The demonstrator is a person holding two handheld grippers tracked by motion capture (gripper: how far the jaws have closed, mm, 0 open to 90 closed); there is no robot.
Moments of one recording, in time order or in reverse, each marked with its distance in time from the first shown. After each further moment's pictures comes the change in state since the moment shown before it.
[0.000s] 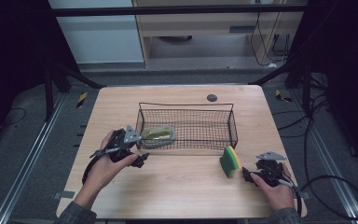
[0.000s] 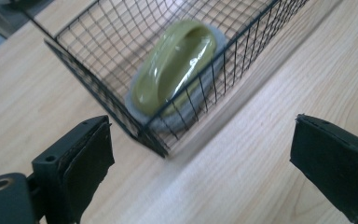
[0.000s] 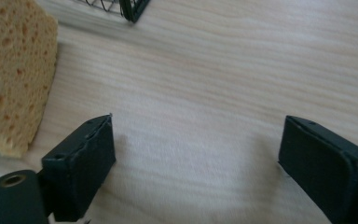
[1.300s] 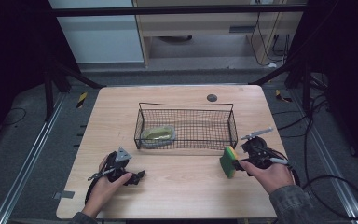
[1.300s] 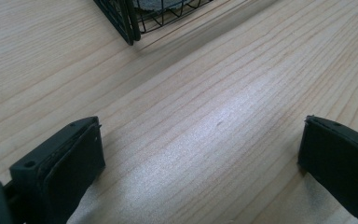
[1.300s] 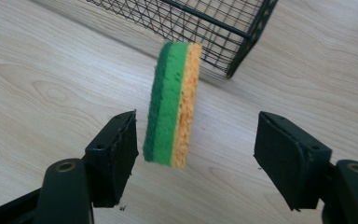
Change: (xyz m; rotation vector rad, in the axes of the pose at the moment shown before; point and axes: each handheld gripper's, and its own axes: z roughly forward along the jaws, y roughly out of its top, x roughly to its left) left arm -0.005 -0.085 0.051 -0.012 -0.077 -0.215; right arm 0.055 0.100 -0.073 0.206 0.135 -0.077
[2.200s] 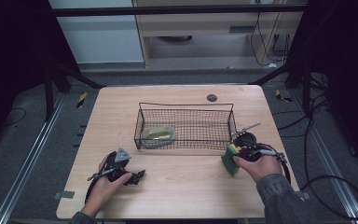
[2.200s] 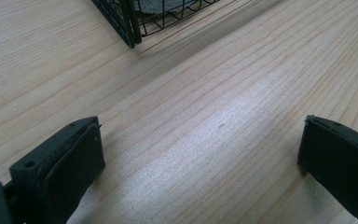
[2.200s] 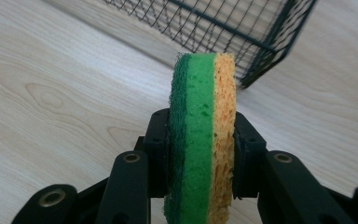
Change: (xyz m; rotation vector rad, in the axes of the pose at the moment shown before) left arm 0.001 -0.001 0.001 -0.012 -0.002 0.001; right arm -0.004 0.018 0.025 0.056 0.036 -0.031
